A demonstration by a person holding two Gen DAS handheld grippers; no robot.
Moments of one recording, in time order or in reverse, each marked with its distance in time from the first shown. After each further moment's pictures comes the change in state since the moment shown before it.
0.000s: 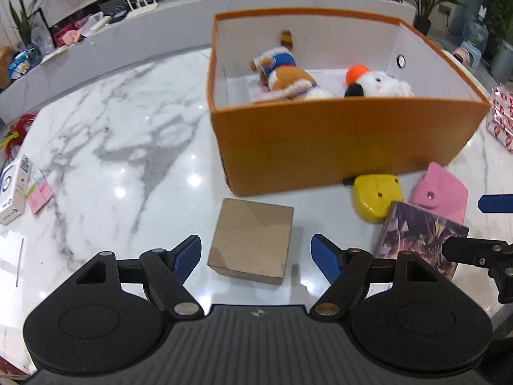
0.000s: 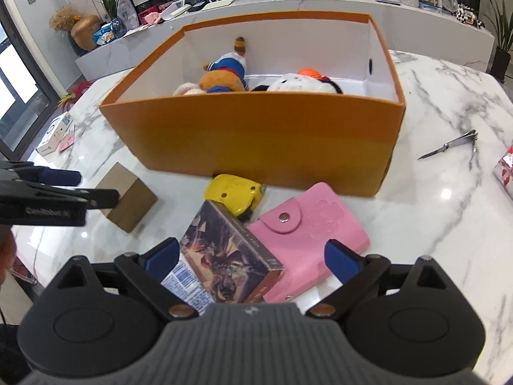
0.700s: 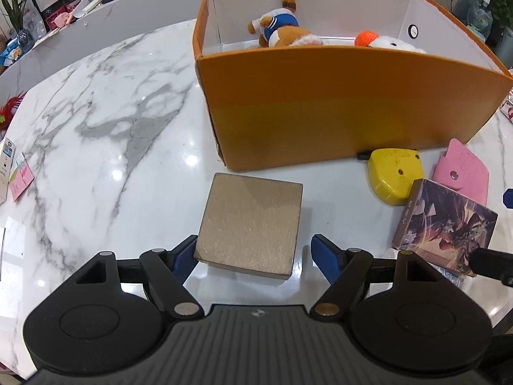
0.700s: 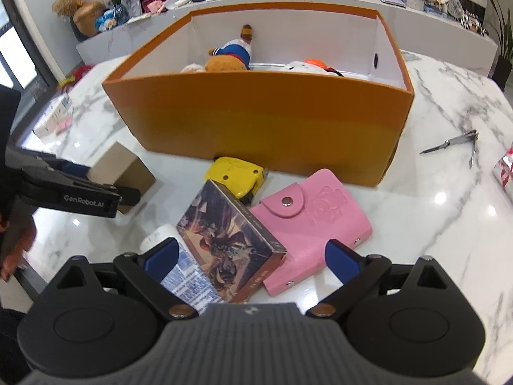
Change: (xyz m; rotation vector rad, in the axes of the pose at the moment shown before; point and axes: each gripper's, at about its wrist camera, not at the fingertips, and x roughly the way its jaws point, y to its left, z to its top) left arm 0.037 -0.001 -0.005 -0.003 0.081 0.000; right arm 0.006 0.011 -0.011 -0.080 0.023 -0.051
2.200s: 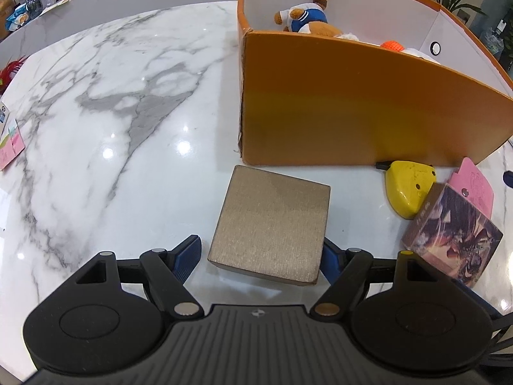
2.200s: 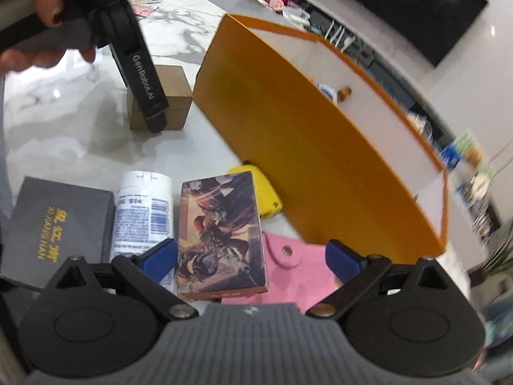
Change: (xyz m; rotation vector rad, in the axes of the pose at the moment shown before) left arm 0.013 0.024 0.001 -0.112 0.024 -0.058; right arm 0.016 0.049 -0.029 -0.780 -0.164 -0.189
